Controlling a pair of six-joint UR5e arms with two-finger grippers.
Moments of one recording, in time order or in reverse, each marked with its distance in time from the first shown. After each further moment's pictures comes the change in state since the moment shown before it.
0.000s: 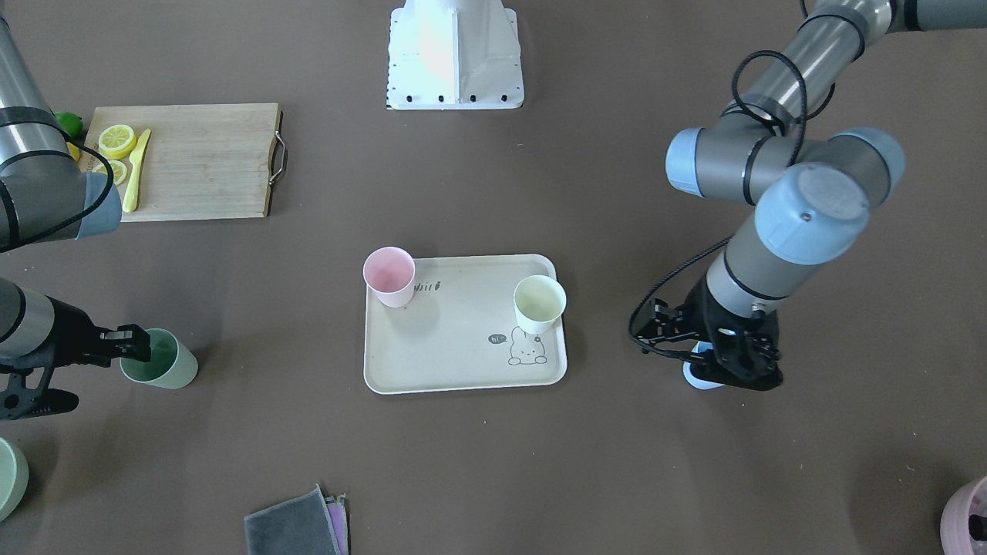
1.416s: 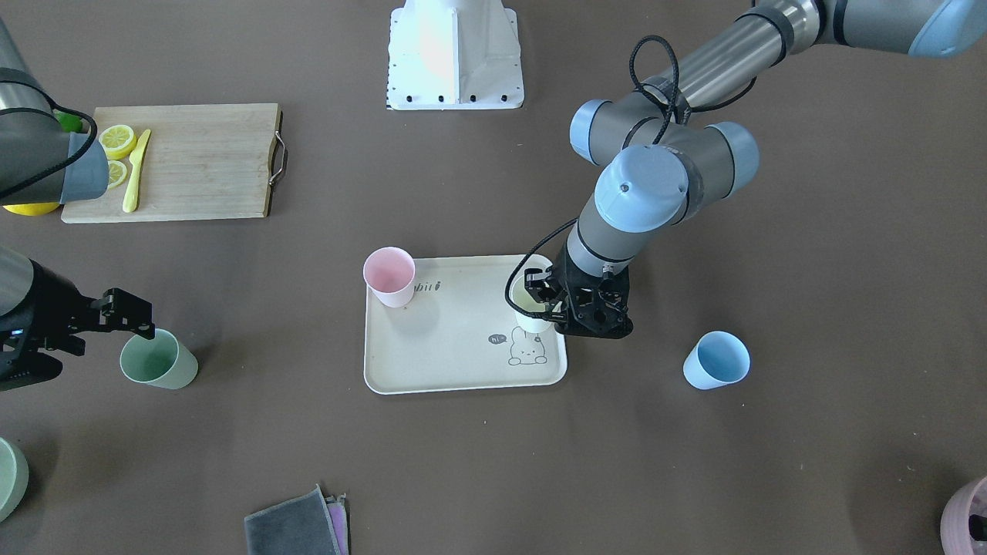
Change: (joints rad) left arm 0.235 -0.133 0.018 -0.007 0.026 -0.365; right arm 0.028 -0.050 0.143 -0.003 -0.007 -0.031
